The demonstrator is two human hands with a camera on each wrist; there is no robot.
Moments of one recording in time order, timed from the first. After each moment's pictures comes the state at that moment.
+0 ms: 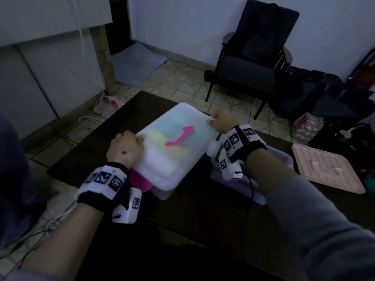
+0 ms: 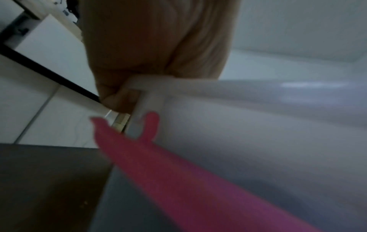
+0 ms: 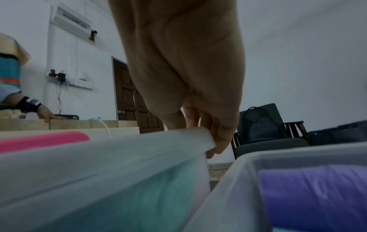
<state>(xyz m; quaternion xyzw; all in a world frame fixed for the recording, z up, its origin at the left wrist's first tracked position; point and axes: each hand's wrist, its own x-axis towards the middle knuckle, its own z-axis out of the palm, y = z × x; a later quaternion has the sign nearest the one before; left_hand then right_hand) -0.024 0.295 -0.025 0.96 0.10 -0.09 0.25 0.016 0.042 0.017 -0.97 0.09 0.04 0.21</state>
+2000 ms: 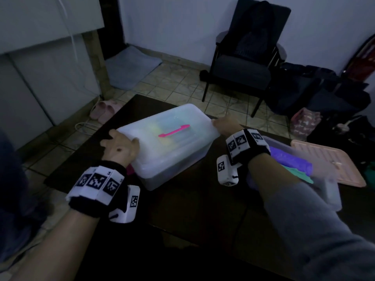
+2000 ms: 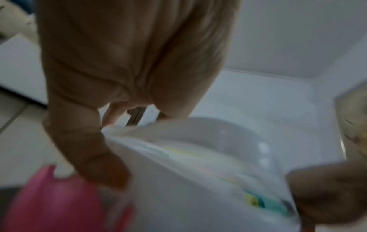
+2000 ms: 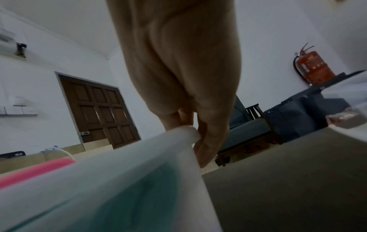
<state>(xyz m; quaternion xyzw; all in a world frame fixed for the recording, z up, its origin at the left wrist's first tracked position) -0.029 0.288 0.002 0.91 0.20 -0.10 0.35 0.007 0.032 0.011 -0.90 0.23 0.04 0.36</state>
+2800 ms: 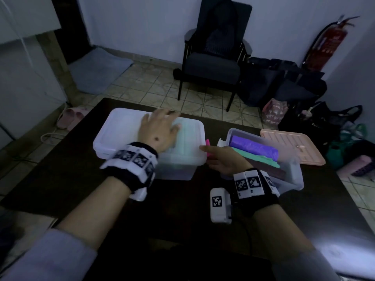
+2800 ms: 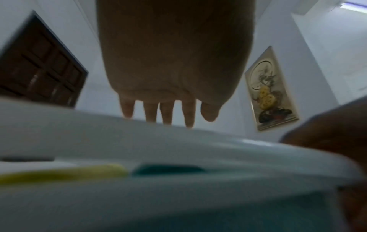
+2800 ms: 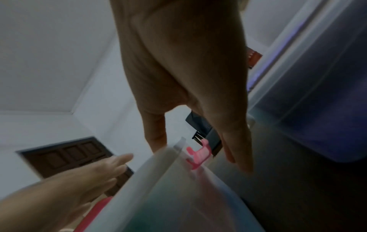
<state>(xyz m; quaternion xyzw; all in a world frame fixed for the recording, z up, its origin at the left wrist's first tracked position) -0.018 0.168 0.014 0.95 -0.25 0.04 0.16 -0.096 -0.001 -0.011 -0.64 0.38 0.08 0.66</state>
